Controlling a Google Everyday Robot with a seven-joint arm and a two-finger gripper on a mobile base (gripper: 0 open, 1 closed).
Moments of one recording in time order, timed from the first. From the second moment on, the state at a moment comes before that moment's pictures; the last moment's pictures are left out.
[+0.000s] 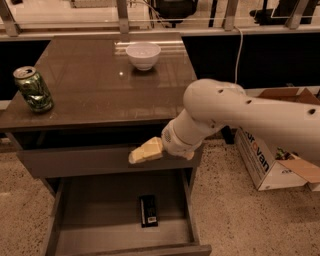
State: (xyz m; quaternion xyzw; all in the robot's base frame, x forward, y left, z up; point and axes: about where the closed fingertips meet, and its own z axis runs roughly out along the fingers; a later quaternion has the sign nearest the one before) arm 0.515 -0.014 0.723 -0.15 0.96 0.20 0.10
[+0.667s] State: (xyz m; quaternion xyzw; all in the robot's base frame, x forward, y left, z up) arm 0.549 0.038 0.728 -0.09 0.94 0.27 0.18
